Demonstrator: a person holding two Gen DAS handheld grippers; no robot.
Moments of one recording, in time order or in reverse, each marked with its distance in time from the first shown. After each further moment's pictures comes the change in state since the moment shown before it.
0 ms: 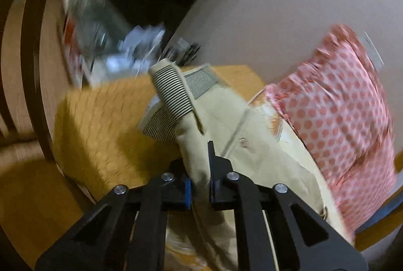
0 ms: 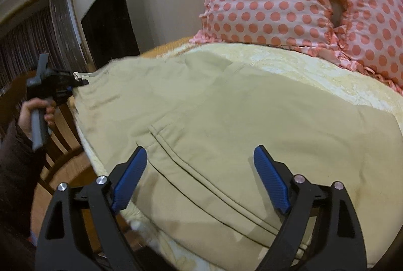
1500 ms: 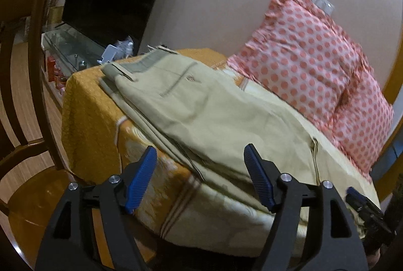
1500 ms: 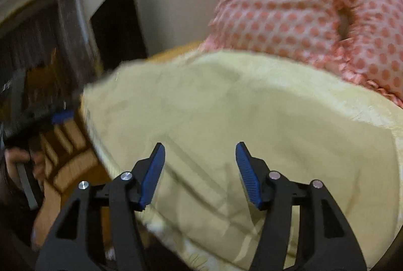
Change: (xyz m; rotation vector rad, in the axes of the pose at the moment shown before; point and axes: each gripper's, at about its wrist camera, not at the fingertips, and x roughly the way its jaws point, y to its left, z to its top) left arm -0.059 -0.016 -0.090 0.203 -0.020 -0.066; right arm -0.001 0.015 0.013 -0.036 -0.039 -0.034
